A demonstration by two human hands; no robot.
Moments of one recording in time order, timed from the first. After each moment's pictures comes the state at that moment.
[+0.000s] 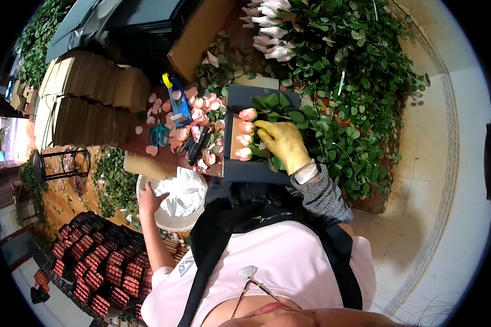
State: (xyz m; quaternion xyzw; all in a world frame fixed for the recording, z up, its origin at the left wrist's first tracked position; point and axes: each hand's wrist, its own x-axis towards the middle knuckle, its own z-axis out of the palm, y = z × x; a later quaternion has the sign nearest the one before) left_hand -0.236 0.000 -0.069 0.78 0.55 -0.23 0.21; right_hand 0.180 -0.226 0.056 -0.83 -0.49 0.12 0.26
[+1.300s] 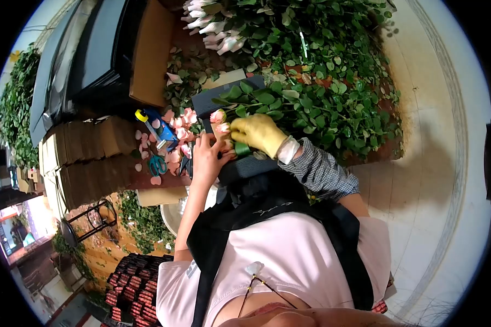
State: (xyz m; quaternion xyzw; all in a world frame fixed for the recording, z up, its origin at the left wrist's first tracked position) left_hand 0.031 -0.081 0.015 0.97 0.06 0.08 0.24; right_hand 0.177 -0.234 0.006 -0.83 -0.46 0.13 0.30
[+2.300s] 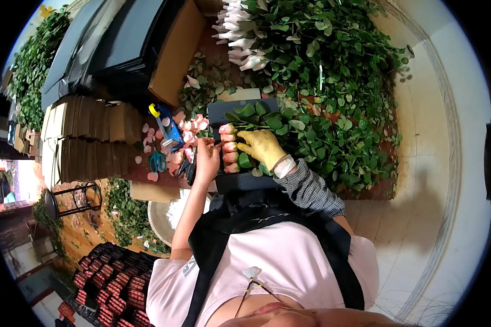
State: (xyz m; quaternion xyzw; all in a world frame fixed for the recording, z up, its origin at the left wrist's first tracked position) left_hand 0.040 -0.070 -0.062 0.70 0.28 0.15 0.65; right_hand 0.187 -0.227 0.001 -0.83 -0.49 0.11 0.26
